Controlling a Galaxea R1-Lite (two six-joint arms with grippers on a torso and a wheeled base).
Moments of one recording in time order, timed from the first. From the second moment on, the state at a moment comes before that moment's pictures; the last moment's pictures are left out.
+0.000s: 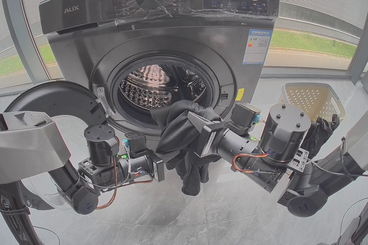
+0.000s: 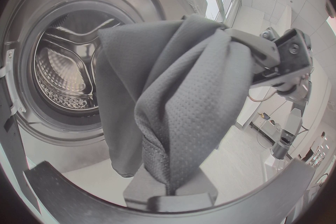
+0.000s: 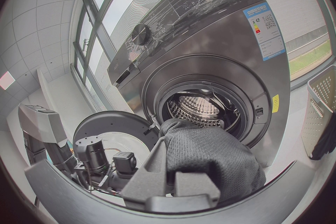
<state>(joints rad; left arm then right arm) -0.51 2.07 -0.54 -1.36 -0.39 -0.13 0.86 1.92 -0.76 -1.22 -0.19 0.34</state>
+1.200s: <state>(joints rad) -0.57 1.86 -0.50 -1.52 -0.31 -0.20 0.69 1.98 -0.53 -1.25 -0.14 0.20</state>
